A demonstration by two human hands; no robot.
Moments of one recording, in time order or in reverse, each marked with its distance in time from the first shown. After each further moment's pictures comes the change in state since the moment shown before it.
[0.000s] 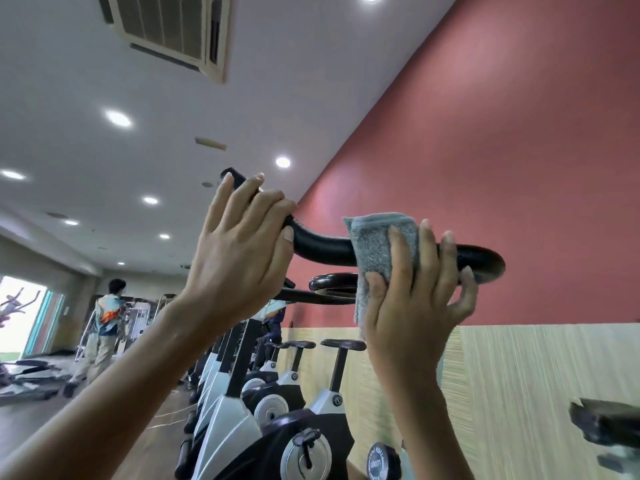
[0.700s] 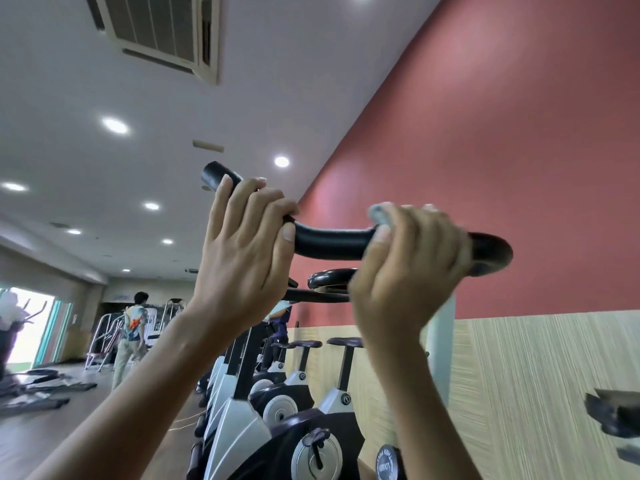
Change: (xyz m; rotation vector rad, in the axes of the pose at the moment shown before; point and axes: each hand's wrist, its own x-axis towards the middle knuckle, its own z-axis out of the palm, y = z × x) left_hand -0.004 0.011 0.019 -0.076 0.092 -0.036; right_hand 0.027 -0.017 0.013 0.218 0.162 0.139
